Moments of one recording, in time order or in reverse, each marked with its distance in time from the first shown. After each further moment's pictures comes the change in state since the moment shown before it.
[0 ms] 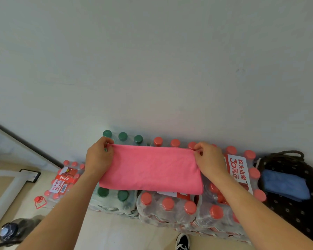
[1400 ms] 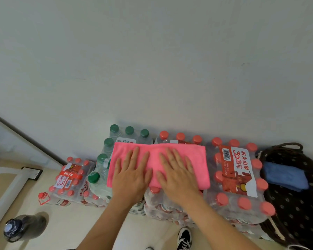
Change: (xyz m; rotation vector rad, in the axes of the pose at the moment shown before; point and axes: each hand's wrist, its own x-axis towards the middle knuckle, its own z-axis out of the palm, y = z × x) left_hand -0.098 -0.010 0.039 0.538 -0.160 0.426; right_hand -0.084 -0.049 0.079 -0.441 -0.194 -0.334
